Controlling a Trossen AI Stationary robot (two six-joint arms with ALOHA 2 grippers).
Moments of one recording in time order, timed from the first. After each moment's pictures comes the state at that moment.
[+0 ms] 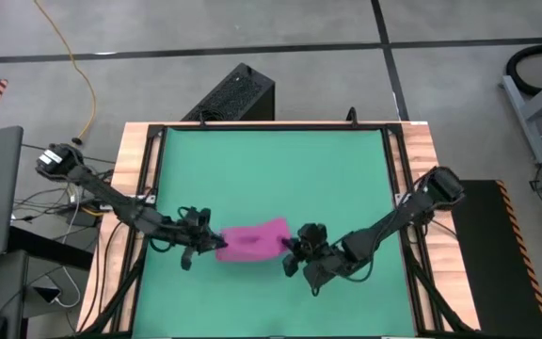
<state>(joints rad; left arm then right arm) -0.53 1.02 0.27 0.78 -0.34 -0.55 0.53 1.71 1.11 -0.17 0.84 1.15</state>
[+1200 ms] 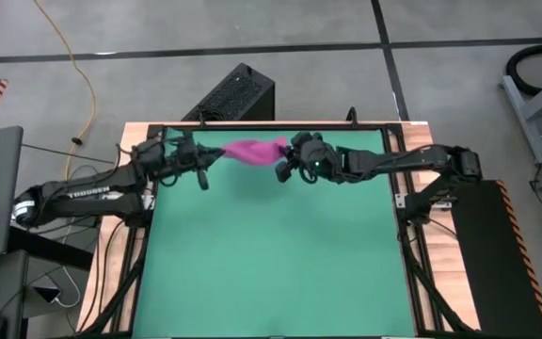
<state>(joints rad) 0.41 0.80 0.47 0.33 0.05 -0.03 -0.11 1.48 1.11 -0.02 0.52 0.39</state>
